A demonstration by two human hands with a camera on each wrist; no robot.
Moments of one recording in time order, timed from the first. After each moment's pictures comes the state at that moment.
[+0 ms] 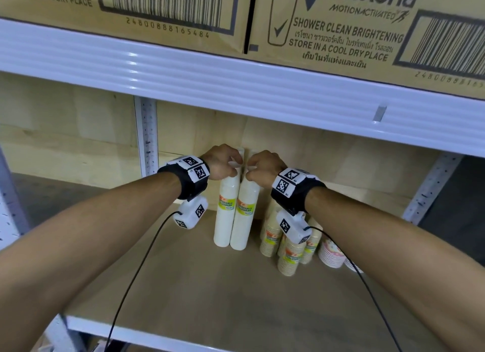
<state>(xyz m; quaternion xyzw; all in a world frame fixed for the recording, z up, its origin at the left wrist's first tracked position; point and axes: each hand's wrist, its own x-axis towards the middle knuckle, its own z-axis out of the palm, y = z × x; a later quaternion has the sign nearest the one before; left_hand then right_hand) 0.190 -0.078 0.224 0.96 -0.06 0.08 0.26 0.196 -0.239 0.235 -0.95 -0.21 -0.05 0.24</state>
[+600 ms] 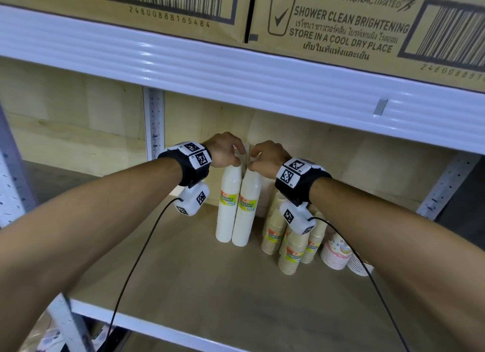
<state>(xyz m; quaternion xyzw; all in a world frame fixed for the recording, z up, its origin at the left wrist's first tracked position) 0.184 -0.078 0.243 0.97 -0.04 0.08 0.24 0.210 -0.239 0.242 -0.95 -0.23 -0.06 0.20</state>
